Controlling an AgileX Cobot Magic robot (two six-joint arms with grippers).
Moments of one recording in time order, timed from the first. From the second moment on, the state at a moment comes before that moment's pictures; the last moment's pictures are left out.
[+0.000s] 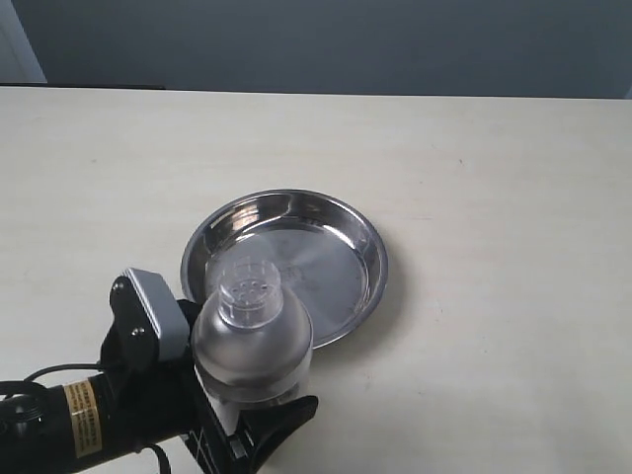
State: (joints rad) left arm -0.71 1.74 -0.12 0.20 -1.21 -0.20; right arm -0.01 0.00 0.00 0.04 0.32 0.02
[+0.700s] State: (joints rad) left arm -0.71 1.74 -0.12 0.19 -1.21 -0.20; right arm -0.01 0.00 0.00 0.04 0.32 0.02
